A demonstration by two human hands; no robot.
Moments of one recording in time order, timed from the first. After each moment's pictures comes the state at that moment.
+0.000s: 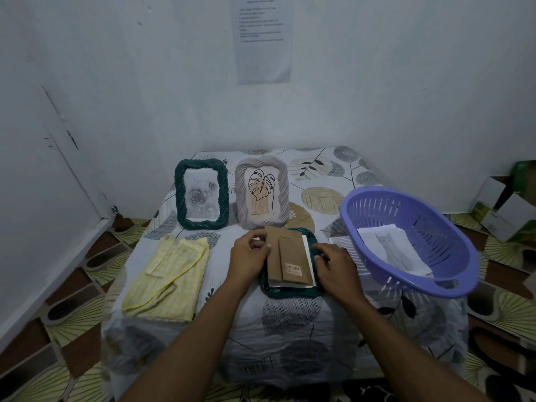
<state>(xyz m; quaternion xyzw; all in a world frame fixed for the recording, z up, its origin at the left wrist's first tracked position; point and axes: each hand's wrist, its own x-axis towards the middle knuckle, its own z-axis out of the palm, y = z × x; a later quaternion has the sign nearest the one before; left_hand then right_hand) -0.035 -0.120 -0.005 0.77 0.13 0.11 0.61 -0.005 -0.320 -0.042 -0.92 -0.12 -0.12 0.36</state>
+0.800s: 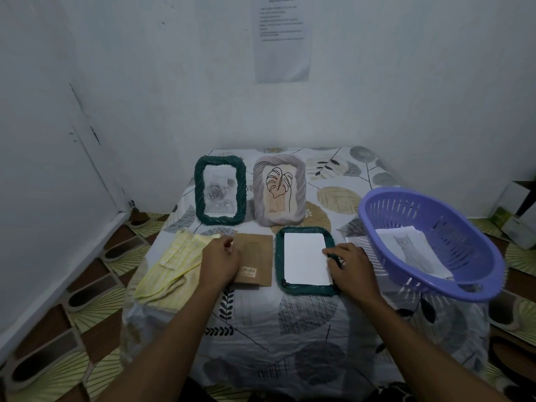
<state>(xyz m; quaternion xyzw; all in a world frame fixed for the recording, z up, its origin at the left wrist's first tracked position) -0.059 -0.039 -0.019 0.89 0.18 0.20 0.38 -0.006 -0.319 -0.042 -0.93 -0.14 -0.12 0.33</state>
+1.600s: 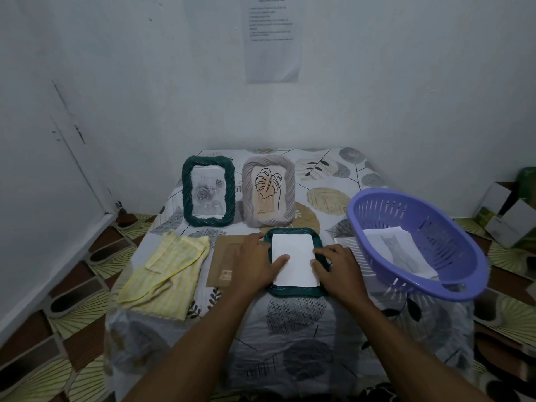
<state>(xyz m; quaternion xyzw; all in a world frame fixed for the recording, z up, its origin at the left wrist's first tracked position) -0.032 -0.115 -0.026 0.97 0.03 0.11 0.22 -0.006 -0.319 -0.045 -0.93 -0.13 -0.11 0.31</state>
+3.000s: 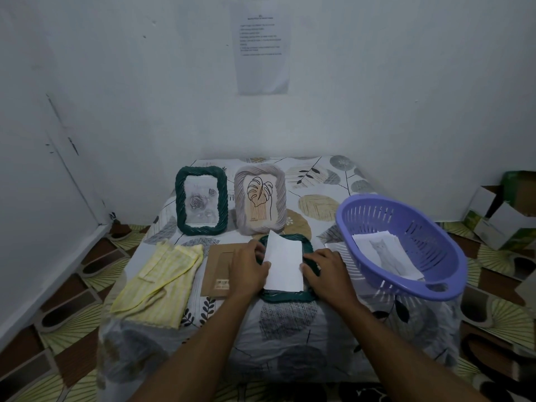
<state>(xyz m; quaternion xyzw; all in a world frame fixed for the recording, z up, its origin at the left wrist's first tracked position) -0.038 -0.128 -0.018 0.90 0.12 0.15 0.40 -0.007 -0.318 -0.041 -0.94 -0.15 -0.12 0.30</state>
